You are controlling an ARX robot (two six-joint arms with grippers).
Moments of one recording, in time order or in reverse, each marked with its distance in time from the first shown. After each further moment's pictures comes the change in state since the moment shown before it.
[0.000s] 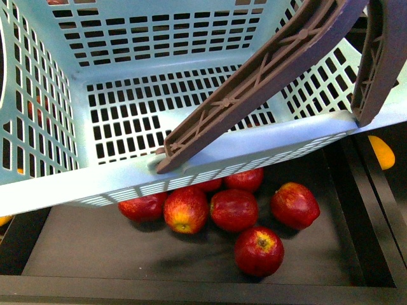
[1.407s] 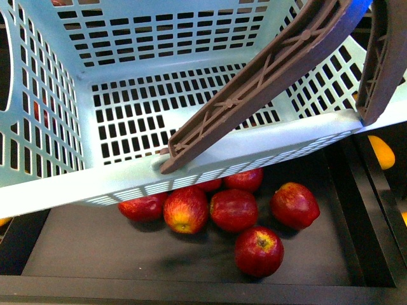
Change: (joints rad) left arm 0.000 0.000 0.000 0.000 0.001 0.000; right arm 0.093 0.743 0.158 0.142 0.080 0.242
